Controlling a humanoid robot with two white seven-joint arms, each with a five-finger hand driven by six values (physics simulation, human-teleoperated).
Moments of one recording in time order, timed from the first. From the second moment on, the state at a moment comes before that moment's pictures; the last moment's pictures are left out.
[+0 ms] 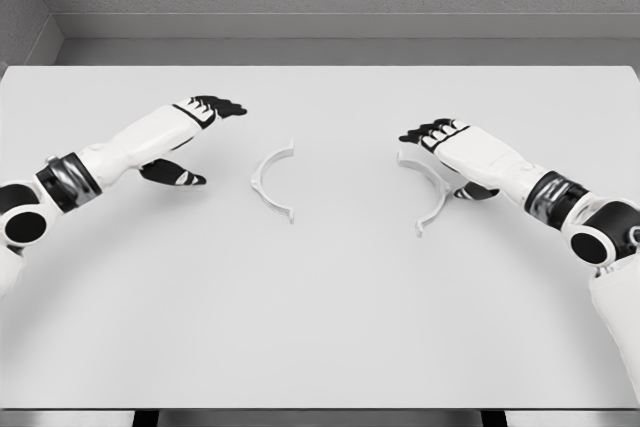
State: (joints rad) left arm -0.48 0.61 -0.51 -1.28 -0.38 -0.61 -0.18; right arm -0.30 -0.39 0.14 -1.47 0.86 -0.52 0.47
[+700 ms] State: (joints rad) left arm -0.56 0.50 -0.59 -1.14 -0.40 -0.61 -0.18; right arm -0.31 -0.35 0.18 -1.49 0.86 -0.50 0.47
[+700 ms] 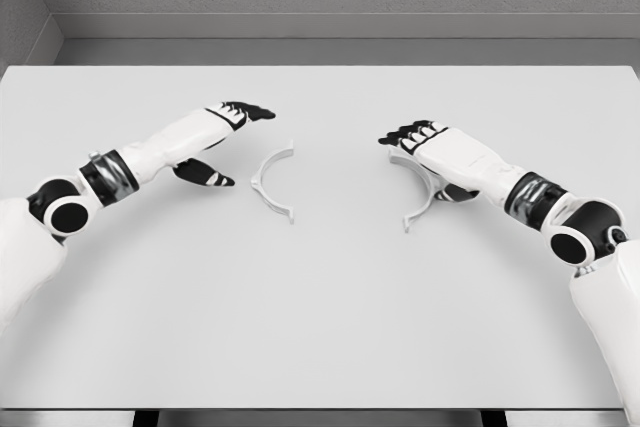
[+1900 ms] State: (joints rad) left arm -0.59 0.39 -0.59 -1.05 -0.43 -0.61 -0.18; right arm -0.36 -0.33 0.17 -1.42 0.89 -0.47 0.48
